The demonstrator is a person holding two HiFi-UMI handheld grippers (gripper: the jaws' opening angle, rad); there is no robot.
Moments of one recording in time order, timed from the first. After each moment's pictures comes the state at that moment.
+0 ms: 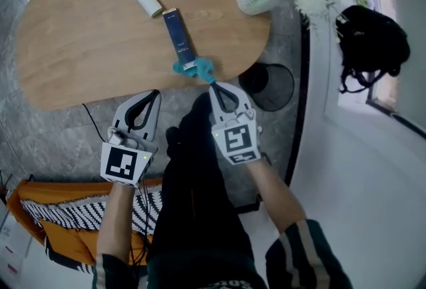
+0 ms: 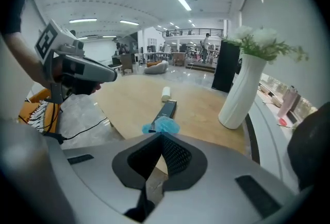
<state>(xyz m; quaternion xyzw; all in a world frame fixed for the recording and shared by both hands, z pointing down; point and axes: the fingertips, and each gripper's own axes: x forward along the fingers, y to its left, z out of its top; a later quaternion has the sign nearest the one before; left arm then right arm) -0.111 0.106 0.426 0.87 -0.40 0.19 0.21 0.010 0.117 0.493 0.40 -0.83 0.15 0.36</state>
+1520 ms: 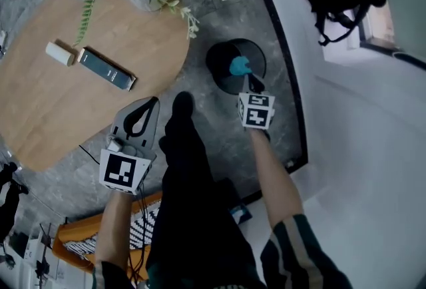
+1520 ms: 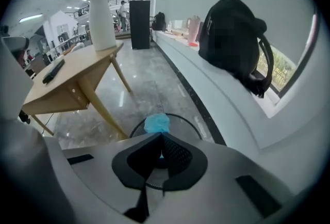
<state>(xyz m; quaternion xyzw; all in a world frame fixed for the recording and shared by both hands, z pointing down) 0.085 0.104 0.467 0.92 -0.22 0.24 0.20 0.348 0.204 0.657 0.68 -0.51 0.37 0.37</state>
